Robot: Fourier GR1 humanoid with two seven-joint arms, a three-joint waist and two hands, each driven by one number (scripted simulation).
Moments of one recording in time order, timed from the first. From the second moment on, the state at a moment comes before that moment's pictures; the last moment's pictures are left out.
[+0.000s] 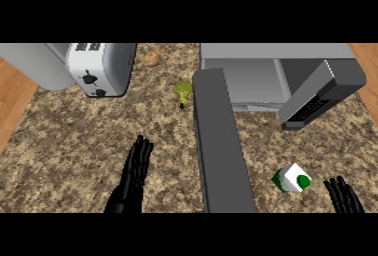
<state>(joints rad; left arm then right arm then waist) 0.24 0.01 -0.55 -1.84 -0.04 0.33 -0.30 0.46 -0.09 -0.17 -1.60 0.06 0.39 -0.70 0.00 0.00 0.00</state>
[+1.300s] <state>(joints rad) 0.41 0.21 -0.36 -1.93 0.20 0.10 -0.40 -0.13 -0.17 -0.31 -0.69 0.18 0.10 -1.03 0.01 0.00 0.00</state>
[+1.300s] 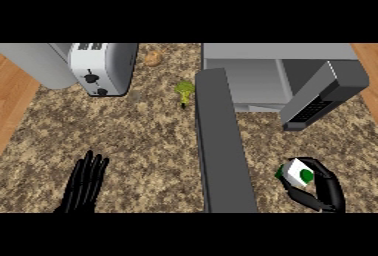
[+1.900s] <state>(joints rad) 0.43 0.22 -0.32 -1.93 0.21 0.06 -0.43 -0.33 -0.18 -0.36 -0.41 0.22 -0.11 -1.03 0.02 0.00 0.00</state>
